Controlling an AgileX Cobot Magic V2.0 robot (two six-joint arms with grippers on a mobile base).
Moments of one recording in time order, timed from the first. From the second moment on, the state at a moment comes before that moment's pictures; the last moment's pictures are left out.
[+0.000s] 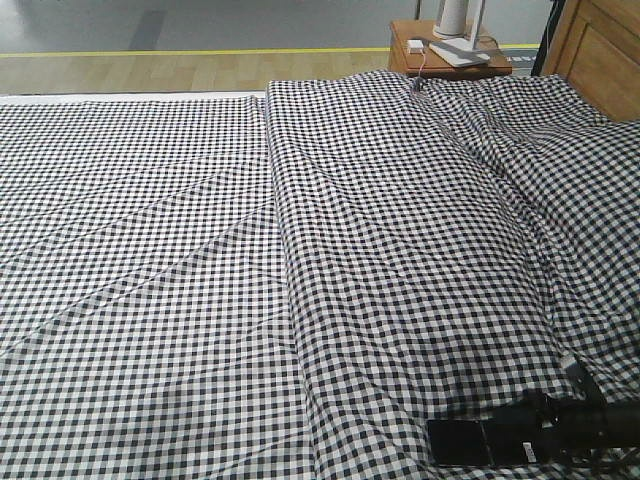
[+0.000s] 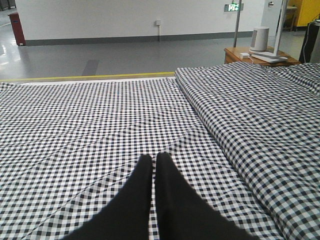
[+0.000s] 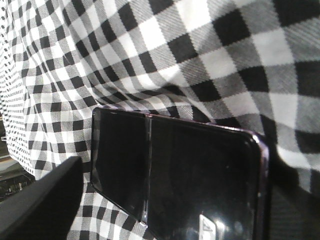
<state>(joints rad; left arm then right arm) 0.02 -0.02 0.03 -0.13 0.22 0.14 -0.57 2.81 -1.30 1.19 0.95 -1.44</state>
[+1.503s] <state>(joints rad) 0.02 -0.02 0.03 -0.13 0.22 0.14 -0.57 2.72 -1.30 1.19 1.12 -1.46</state>
